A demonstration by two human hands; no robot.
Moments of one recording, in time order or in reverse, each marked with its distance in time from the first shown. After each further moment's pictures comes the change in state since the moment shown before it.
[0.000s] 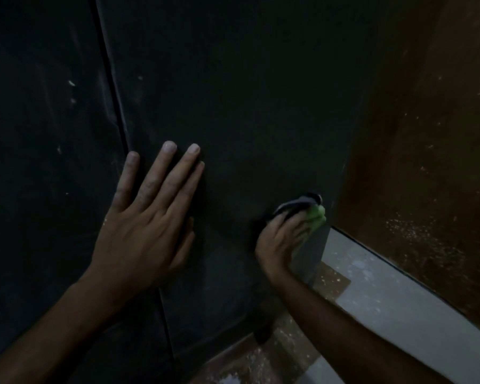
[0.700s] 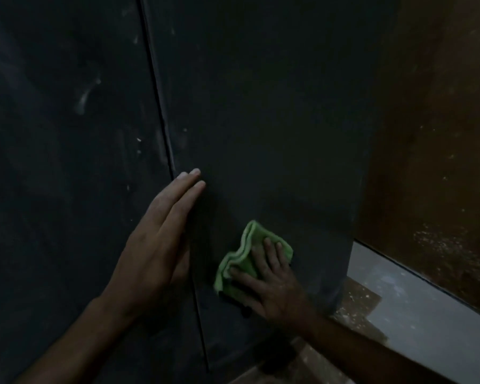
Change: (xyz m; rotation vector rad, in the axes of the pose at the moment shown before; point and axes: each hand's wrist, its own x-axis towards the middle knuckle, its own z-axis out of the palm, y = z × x) left_hand -0.010 -0.029 -0.039 -0.615 0.053 -0.104; right_hand -0.061 -0.004 -0.029 -0.351 -0.097 -1.258
